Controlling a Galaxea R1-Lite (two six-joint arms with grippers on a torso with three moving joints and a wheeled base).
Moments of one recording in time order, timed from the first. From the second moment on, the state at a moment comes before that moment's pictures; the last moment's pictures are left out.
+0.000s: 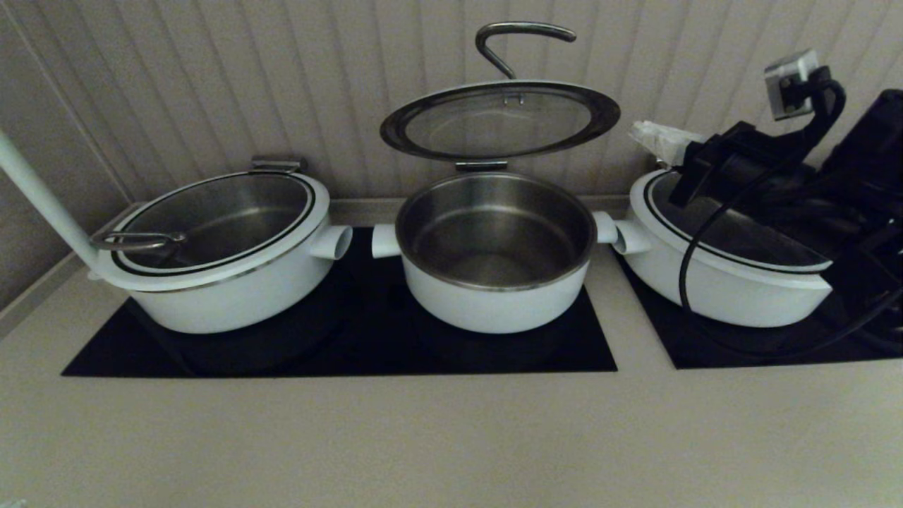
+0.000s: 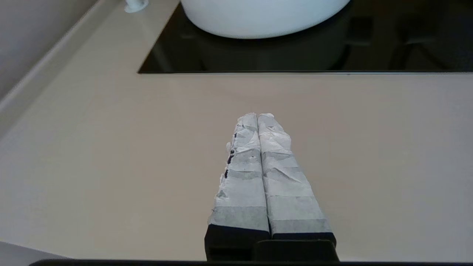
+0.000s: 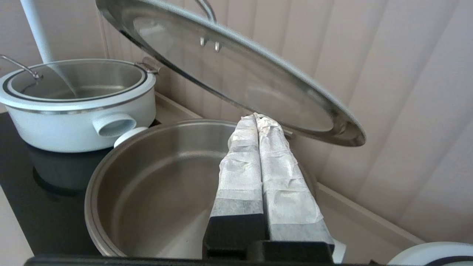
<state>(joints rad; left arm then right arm) -0.15 0.28 0.00 -0.19 0.37 0.08 0.19 1.73 -0.99 -1.09 0.50 -0.04</state>
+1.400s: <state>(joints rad) -0.15 0.28 0.00 0.00 0.01 0.02 0.15 1.65 -0.98 -1.07 0.50 -0.04</state>
